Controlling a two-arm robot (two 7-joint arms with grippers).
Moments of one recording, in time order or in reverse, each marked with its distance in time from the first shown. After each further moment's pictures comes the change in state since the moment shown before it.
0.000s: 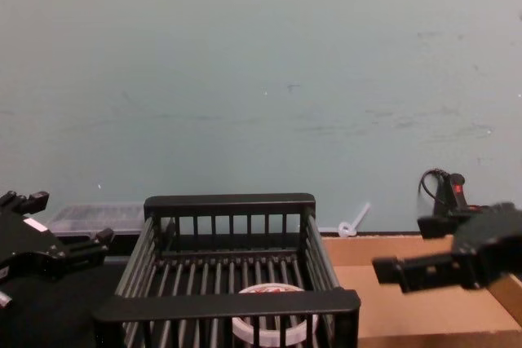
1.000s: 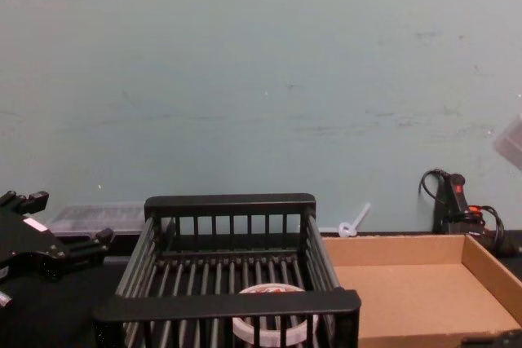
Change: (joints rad) left arm 0.000 0.000 0.000 0.000 0.000 0.000 0.000; right arm -0.035 0.098 -0.118 -0.018 0.039 0.108 0.032
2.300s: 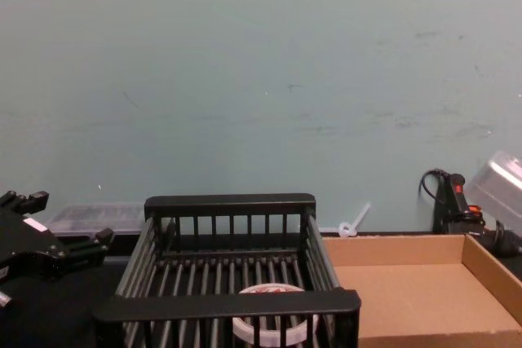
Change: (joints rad) left arm 0.000 0.000 0.000 0.000 0.000 0.000 0.000; right arm 0.056 0.009 -0.088 0.051 -0.011 0.027 0.040
